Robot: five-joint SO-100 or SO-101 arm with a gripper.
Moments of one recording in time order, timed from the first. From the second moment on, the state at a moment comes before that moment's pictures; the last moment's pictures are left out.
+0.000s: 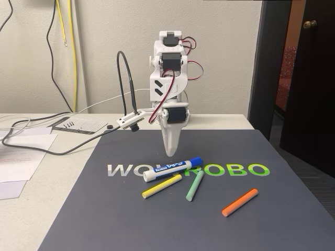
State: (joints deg) arm -11.8 64.2 67.4 72.7 -20.2
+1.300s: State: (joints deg) arm -12.2 57.6 66.5 72.6 -25.0
